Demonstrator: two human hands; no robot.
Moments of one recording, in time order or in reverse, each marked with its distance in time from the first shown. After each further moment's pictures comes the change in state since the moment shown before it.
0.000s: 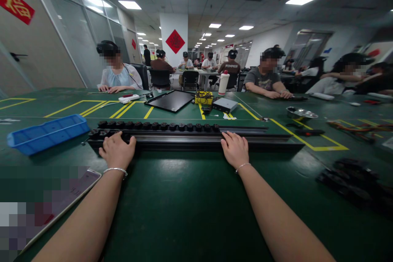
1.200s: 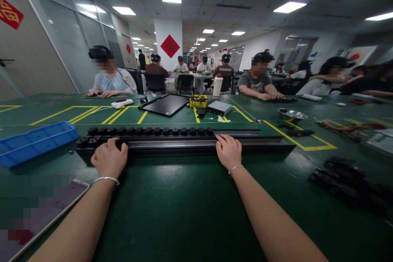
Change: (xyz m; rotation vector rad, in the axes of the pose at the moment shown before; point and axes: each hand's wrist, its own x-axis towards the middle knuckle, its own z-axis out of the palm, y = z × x) left_hand 0.002 0.006 -0.005 0.066 -0.072 0.025; right_hand 0.005 -0.006 0.001 0.079 0.075 0.058
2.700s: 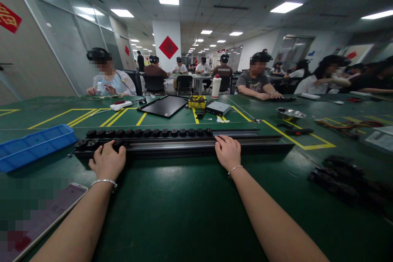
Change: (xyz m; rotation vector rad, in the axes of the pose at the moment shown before) left_hand 0.004 -0.006 0.006 -0.114 -0.043 -0.040; right_hand -0.001 0.000 -0.001 -0.013 -0.005 -0.006
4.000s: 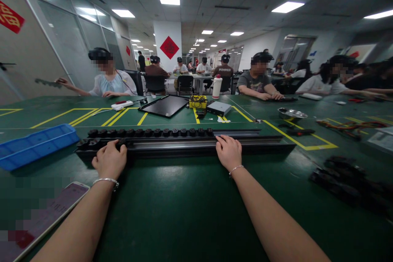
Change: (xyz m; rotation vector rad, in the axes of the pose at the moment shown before) left_hand 0.004 0.001 -0.001 0.028 -0.043 -0.008; right_hand 0.000 0.002 0.004 0.016 0.023 -0.006
